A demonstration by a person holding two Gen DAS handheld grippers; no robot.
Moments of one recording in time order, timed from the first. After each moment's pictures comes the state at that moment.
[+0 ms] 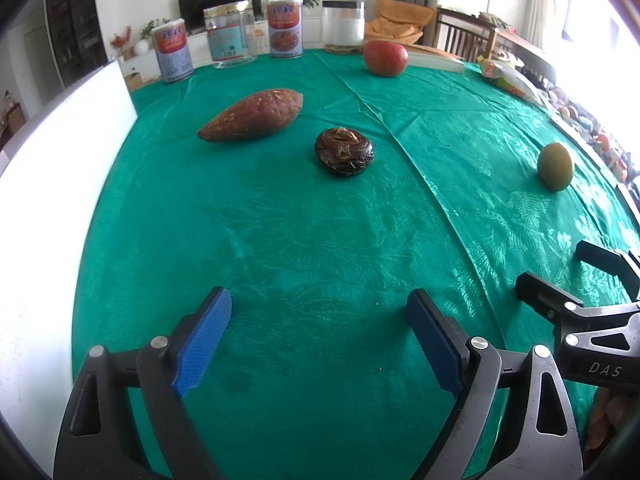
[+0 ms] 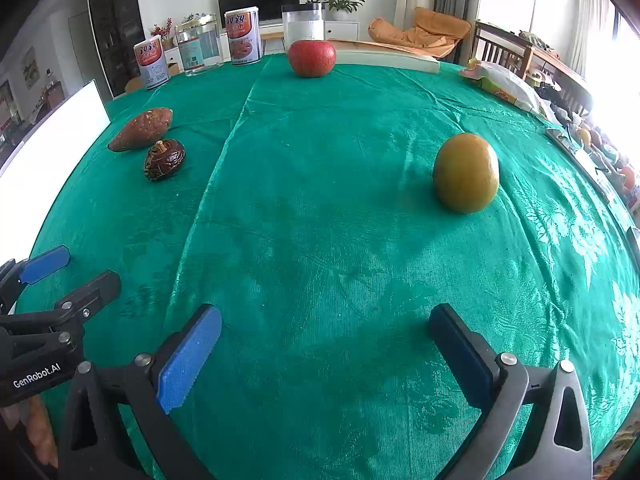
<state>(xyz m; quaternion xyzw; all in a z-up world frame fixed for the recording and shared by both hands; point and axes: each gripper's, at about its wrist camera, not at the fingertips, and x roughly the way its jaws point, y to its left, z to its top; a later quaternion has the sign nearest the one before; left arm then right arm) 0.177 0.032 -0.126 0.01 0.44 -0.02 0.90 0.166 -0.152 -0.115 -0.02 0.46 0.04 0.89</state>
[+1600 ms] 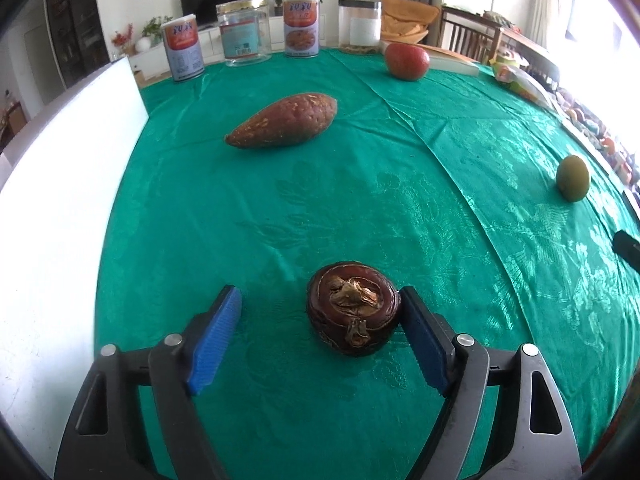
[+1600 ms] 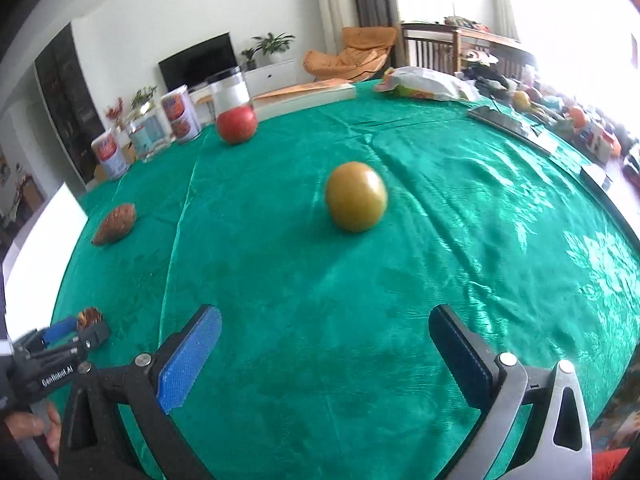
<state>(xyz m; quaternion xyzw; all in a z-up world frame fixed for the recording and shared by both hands) 0.194 0.063 -0.125 0.01 0.44 -0.02 0.90 0.137 -0.230 -0.082 0.15 0.38 -0.05 0.91</state>
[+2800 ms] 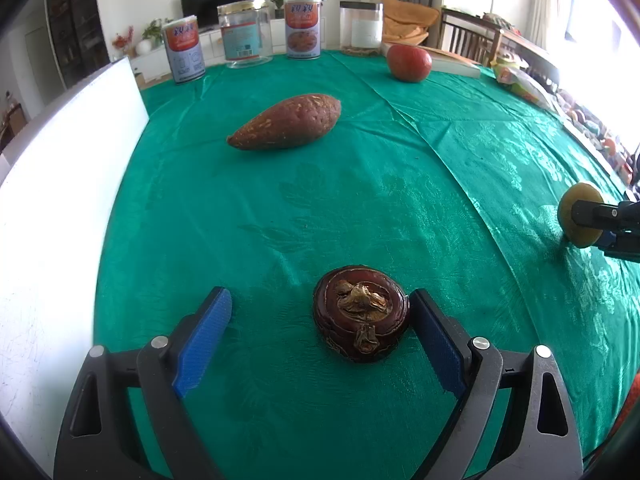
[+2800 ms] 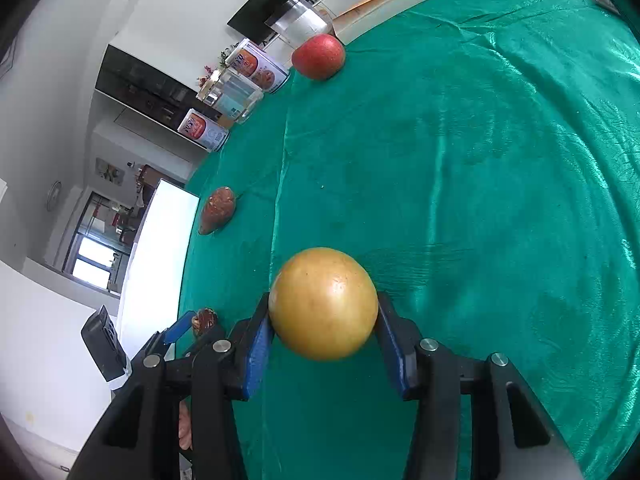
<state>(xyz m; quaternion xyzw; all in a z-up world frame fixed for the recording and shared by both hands) 0.196 0.066 -0.126 0.02 0.44 -0.01 0.90 0.222 -0.232 -0.113 0.26 0.50 0.21 0.80</state>
